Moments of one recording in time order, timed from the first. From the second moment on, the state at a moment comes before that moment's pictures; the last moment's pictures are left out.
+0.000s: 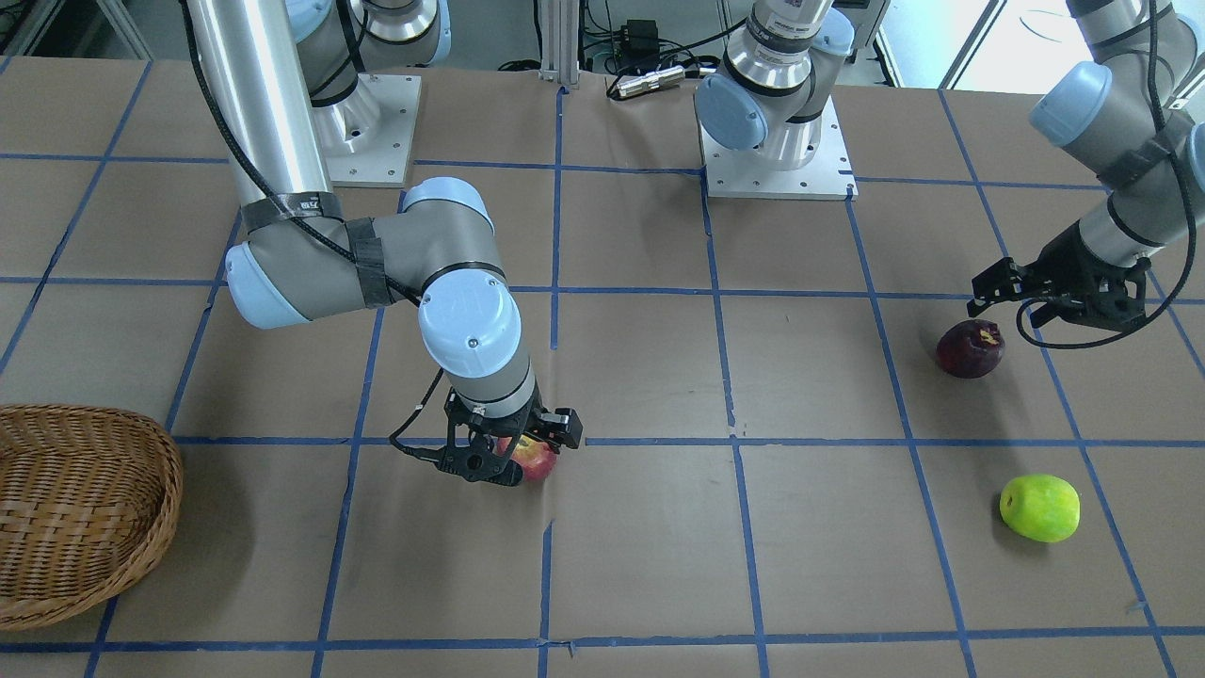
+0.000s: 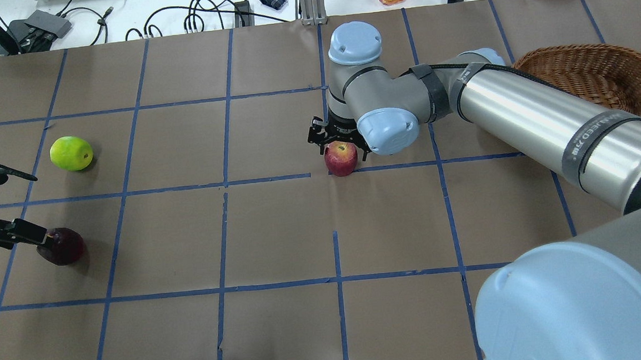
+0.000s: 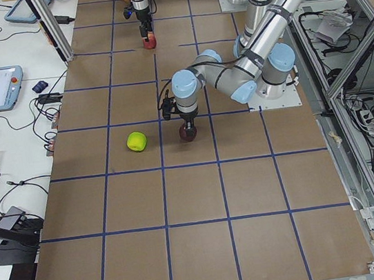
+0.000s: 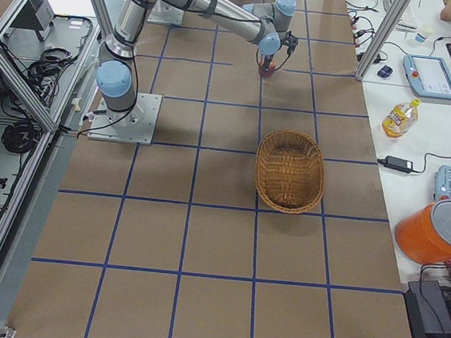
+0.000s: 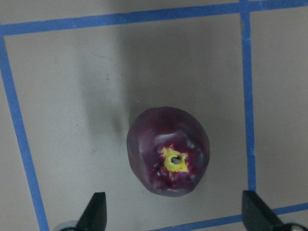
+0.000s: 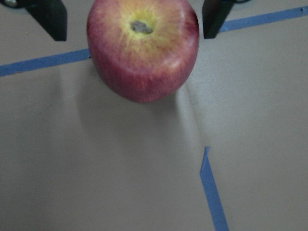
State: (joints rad) left arm -0.78 -1.70 -2.04 -1.06 1.54 0.90; right arm 1.86 -1.02 1.60 -2.13 -1.47 0.53
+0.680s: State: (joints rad) left arm -0.78 -1.76 -2.09 -0.95 1.45 0.85; right arm 1.87 -0.99 1.61 -2.21 -1.47 0.54
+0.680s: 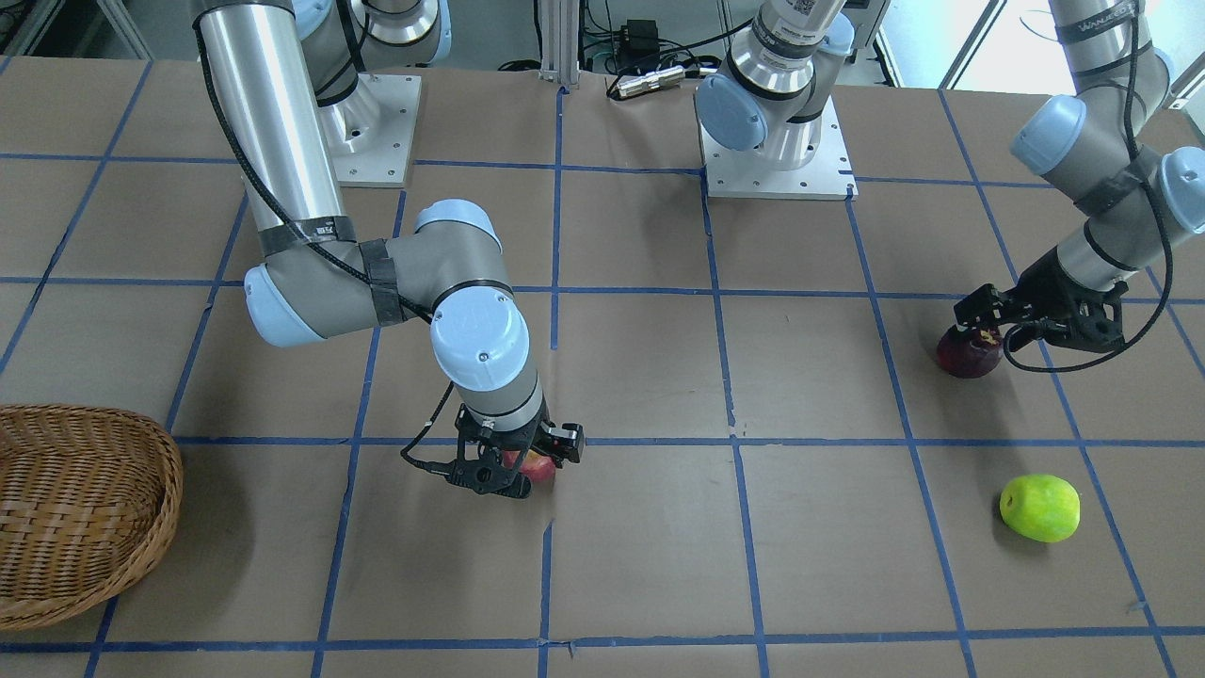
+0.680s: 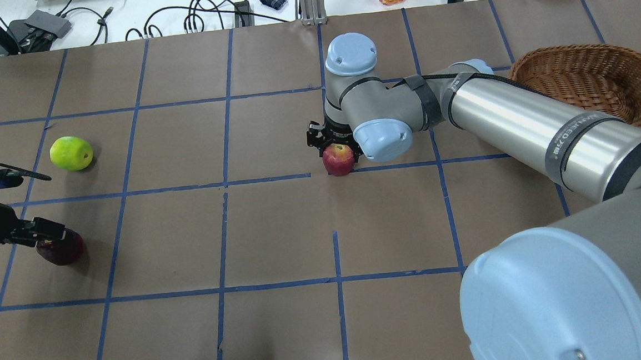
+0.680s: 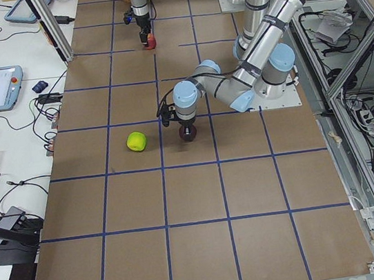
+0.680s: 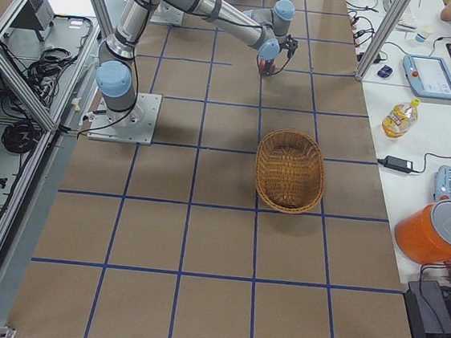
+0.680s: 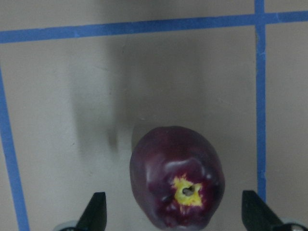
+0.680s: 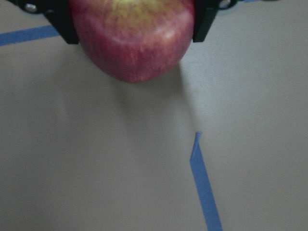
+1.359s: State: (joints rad) left arm -0.80 -1.72 -2.13 -0.93 1.45 0.82; right arm 1.68 -1.15 1.44 -1.81 -1.54 0.44
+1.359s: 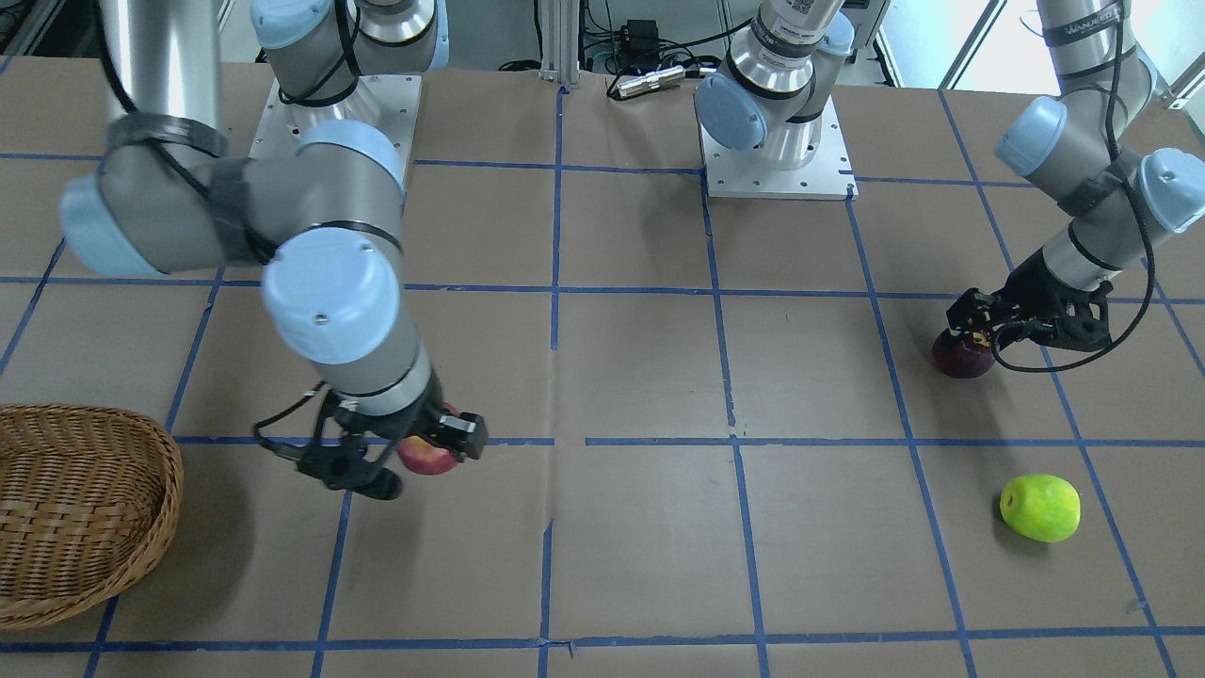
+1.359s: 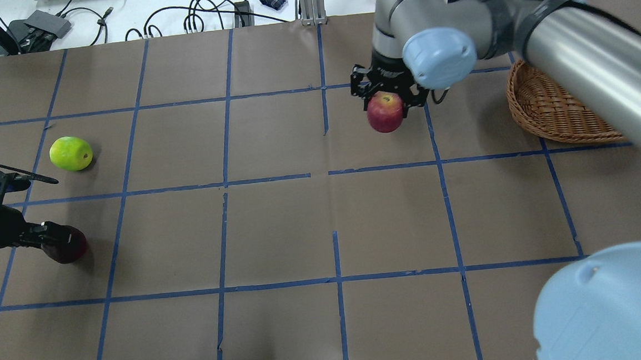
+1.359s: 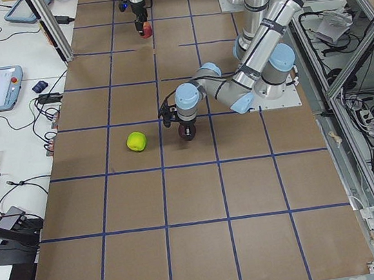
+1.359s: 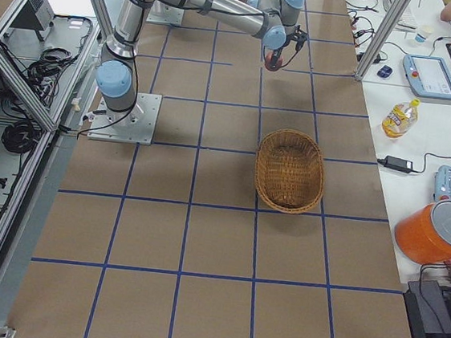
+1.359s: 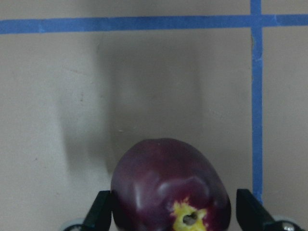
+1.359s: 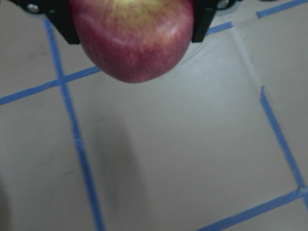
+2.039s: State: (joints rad) left arm -1.39 -1.56 -2.09 -1.02 1.35 -0.03; right arm 1.25 -1.14 1.38 -1.77 -1.65 -0.18
